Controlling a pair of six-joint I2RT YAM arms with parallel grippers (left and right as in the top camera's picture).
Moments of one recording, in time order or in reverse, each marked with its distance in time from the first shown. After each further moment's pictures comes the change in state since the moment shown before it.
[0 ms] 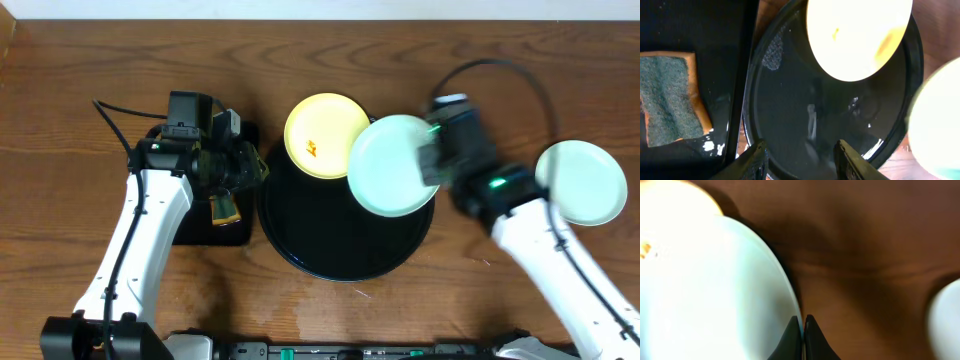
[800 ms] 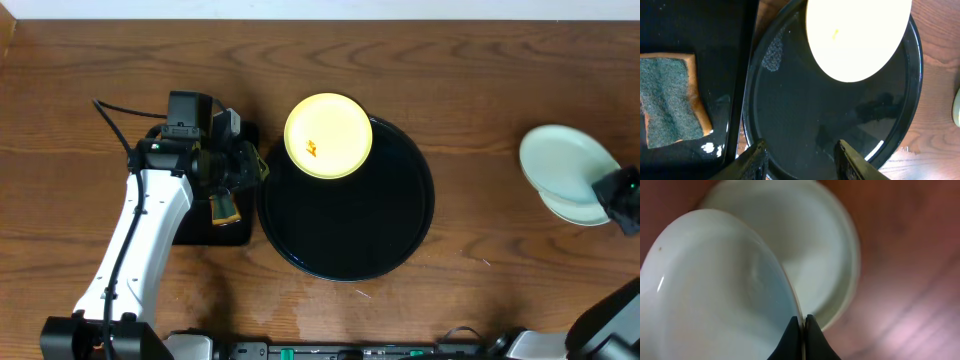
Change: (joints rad) left arm 0.000 0.000 0.000 0.005 0.000 0.000; right arm -0.996 0.232 0.000 -0.026 -0.222 0.276
